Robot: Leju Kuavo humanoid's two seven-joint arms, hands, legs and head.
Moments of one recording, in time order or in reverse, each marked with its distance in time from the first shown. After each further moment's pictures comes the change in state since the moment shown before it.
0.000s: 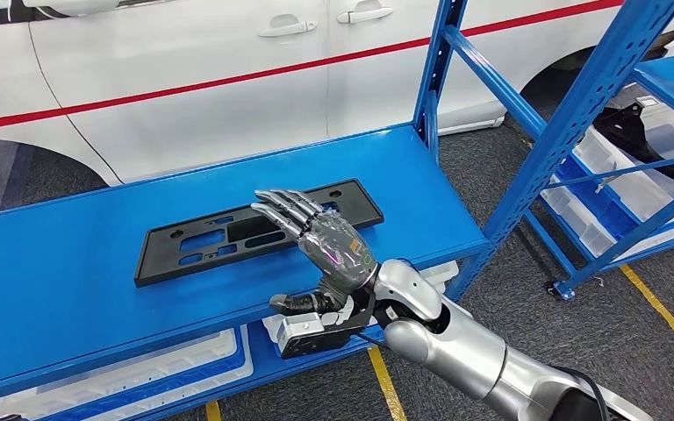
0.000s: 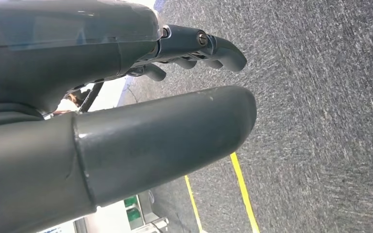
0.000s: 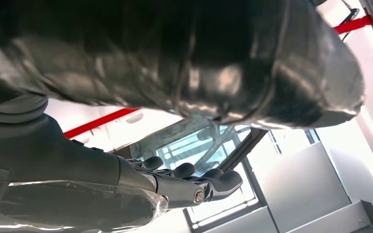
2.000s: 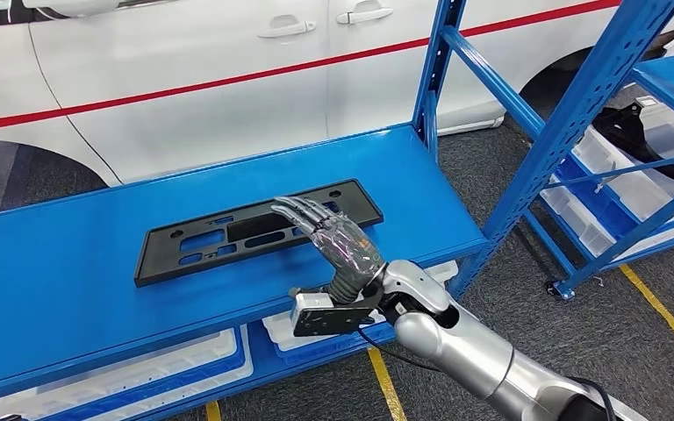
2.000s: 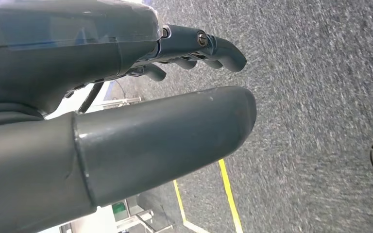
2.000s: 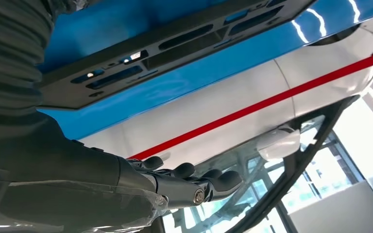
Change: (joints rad) left arm -0.028 -0.060 0.011 0.000 0.034 0.064 -0.017; right arm 0.028 0.007 -0.071 0.060 -0.092 0.119 0.040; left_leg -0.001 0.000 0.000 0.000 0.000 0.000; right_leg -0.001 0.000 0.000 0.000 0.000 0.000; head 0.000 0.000
